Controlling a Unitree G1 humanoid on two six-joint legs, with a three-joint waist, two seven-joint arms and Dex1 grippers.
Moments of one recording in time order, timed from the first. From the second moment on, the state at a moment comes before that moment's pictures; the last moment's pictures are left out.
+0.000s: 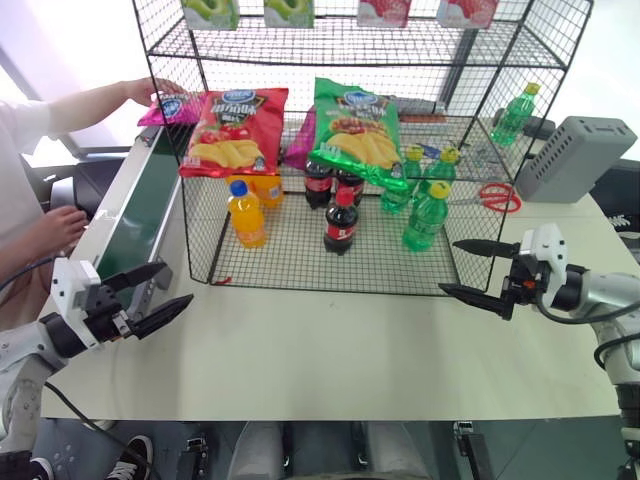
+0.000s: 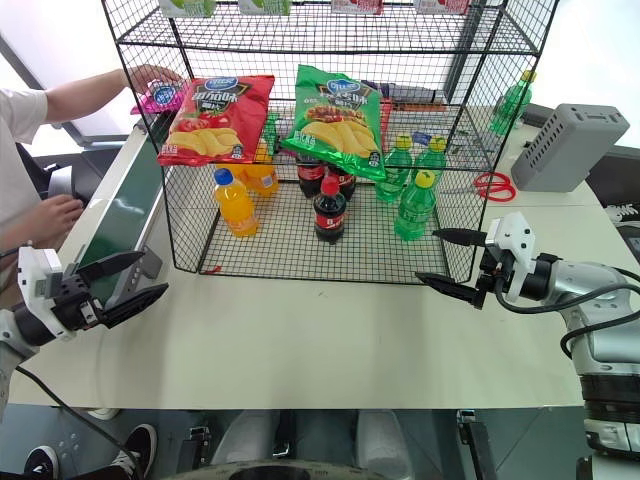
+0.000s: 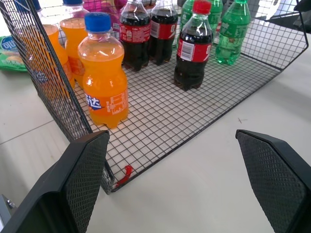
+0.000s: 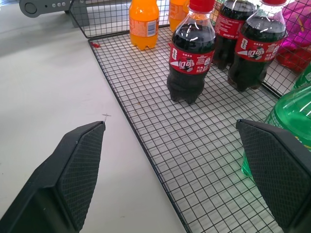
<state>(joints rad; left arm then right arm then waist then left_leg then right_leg) 0.14 0.73 0.46 -0.11 -0.62 0.23 -1.09 -0.17 -0.82 -0.21 0.05 0.49 0.16 1.22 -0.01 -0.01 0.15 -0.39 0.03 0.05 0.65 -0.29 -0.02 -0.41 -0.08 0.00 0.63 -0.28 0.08</state>
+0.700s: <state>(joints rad) 0.14 0.73 0.46 -0.11 -0.62 0.23 -1.09 -0.17 -0.82 -0.21 0.05 0.49 0.16 1.22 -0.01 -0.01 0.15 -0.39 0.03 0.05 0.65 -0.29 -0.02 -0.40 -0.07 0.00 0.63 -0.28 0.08</state>
